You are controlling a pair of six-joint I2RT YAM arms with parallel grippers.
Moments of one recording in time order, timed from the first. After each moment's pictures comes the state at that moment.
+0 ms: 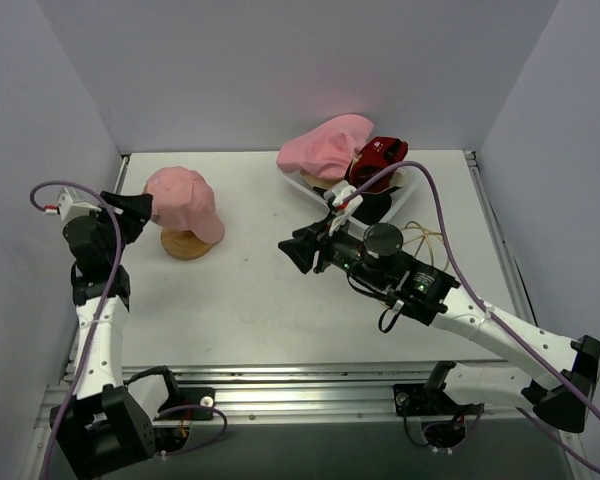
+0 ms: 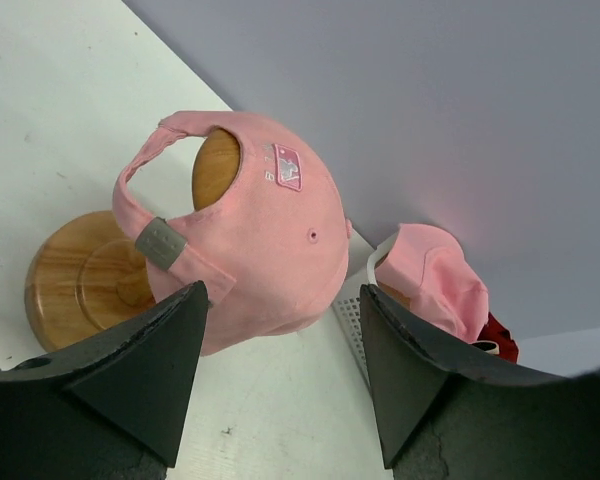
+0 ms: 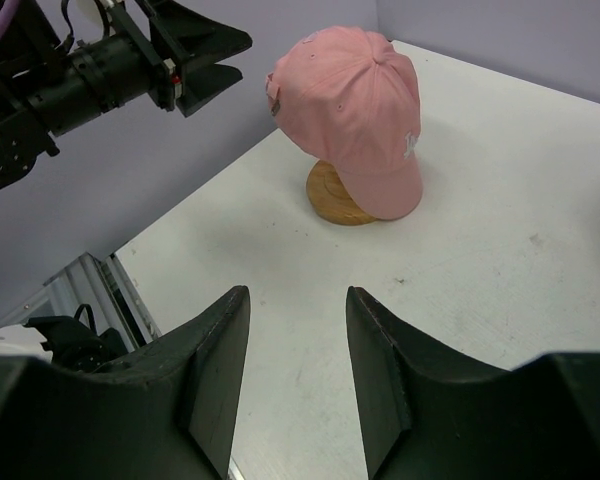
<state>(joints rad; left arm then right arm) 0.29 0.98 0.72 0.15 0.21 -0.85 0.95 1.10 1.01 0.03 0.02 0.29</state>
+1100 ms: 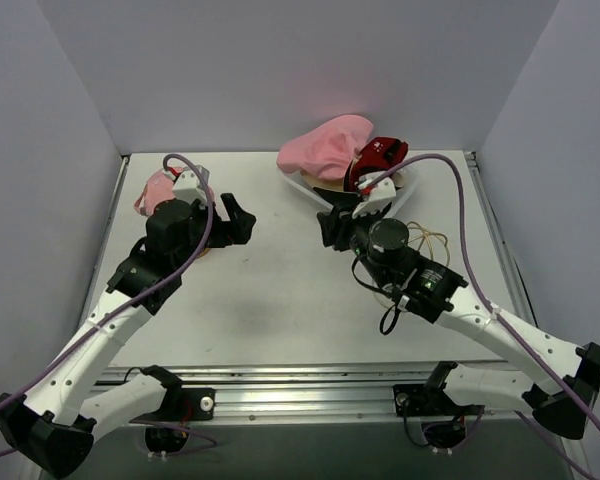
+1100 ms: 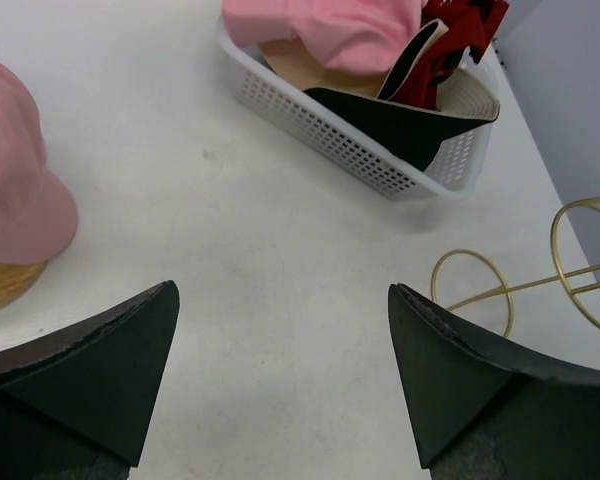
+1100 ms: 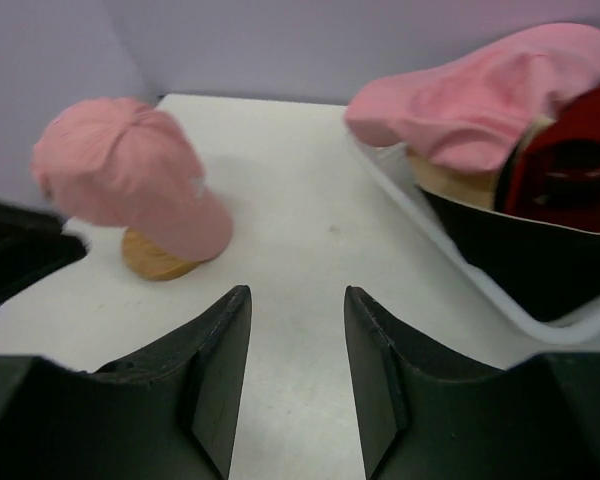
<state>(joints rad) -0.51 1.01 1.07 -0.34 -0.11 -0.46 0.91 1.08 1.02 -0.05 0.43 0.29</state>
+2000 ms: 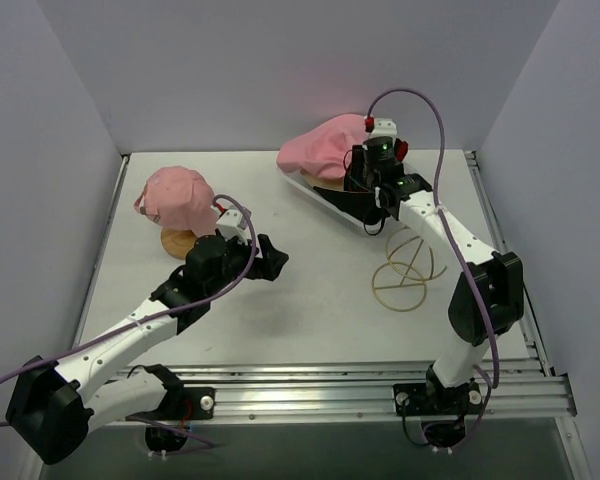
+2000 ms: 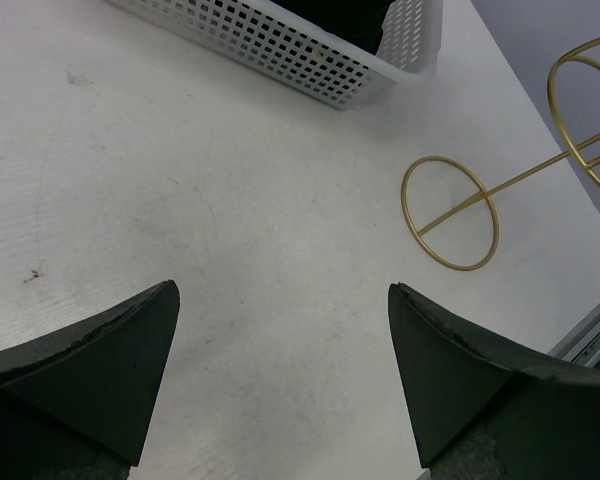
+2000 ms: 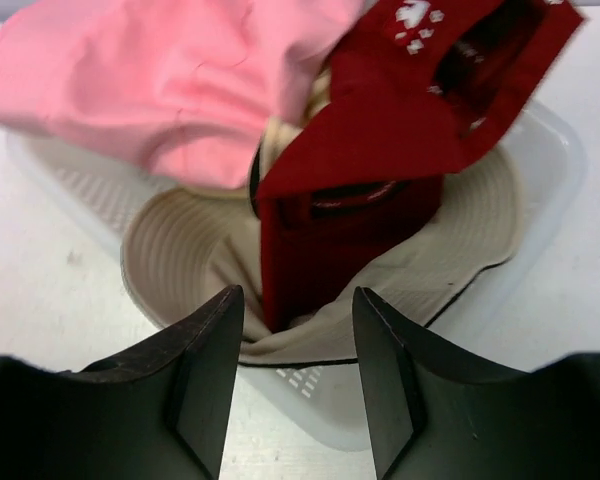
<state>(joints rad) -0.67 1.06 0.69 0.08 -0.02 -0.46 0.39 1.72 1.49 -0.30 0.32 0.25</state>
